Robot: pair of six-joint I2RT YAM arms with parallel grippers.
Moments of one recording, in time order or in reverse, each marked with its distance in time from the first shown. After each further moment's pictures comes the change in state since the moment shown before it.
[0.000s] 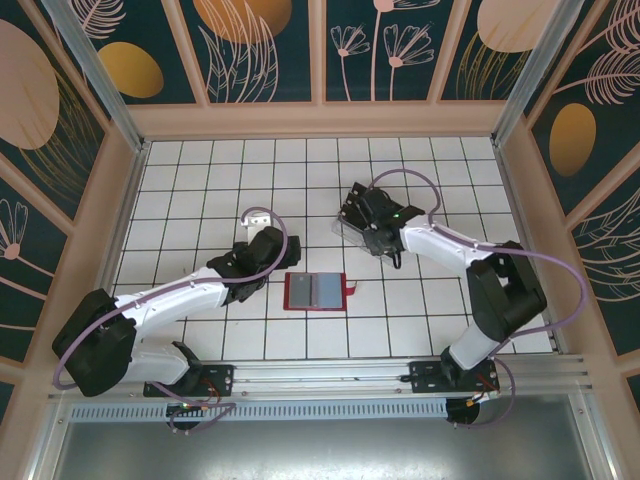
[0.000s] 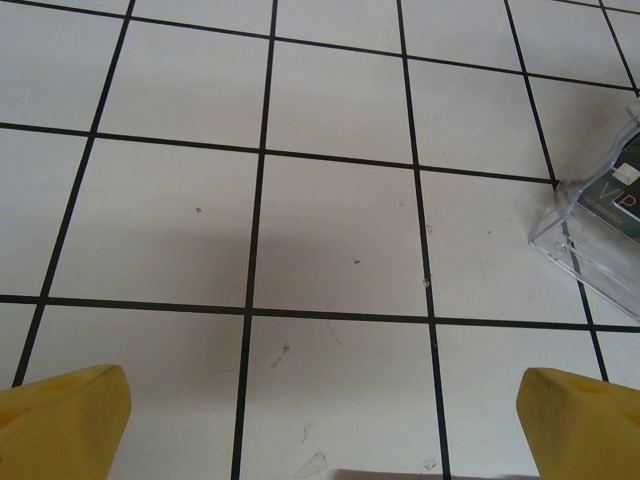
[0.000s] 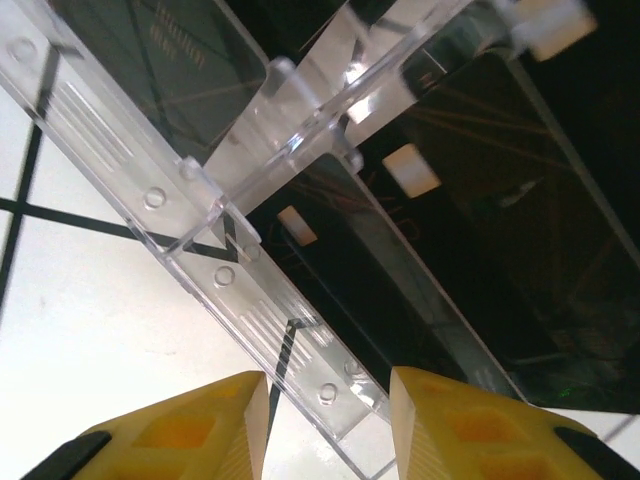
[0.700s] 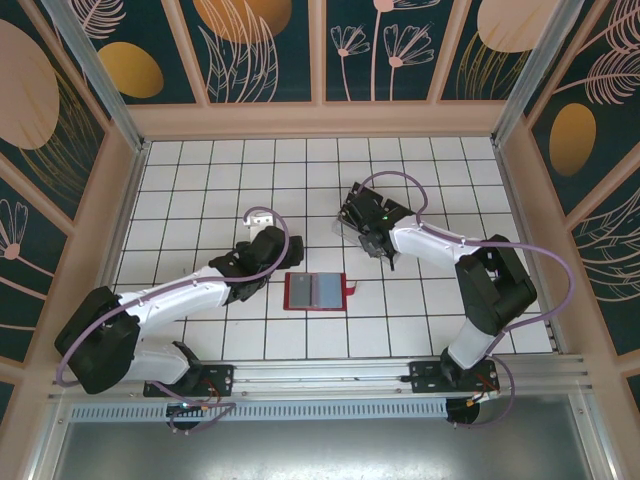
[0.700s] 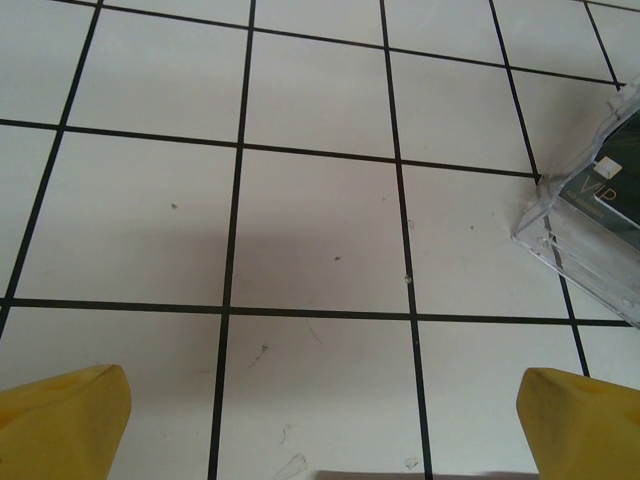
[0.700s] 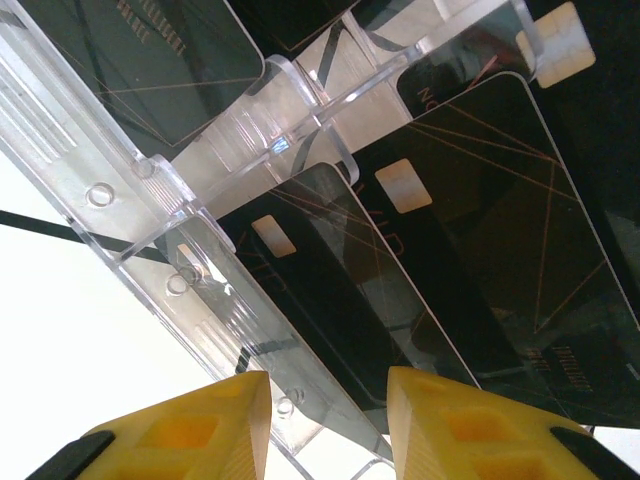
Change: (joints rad) left arm 0.000 0.022 0.000 0.033 0.031 -0.001; right arm 0.043 0.043 0.021 -0.014 0.139 -0.038
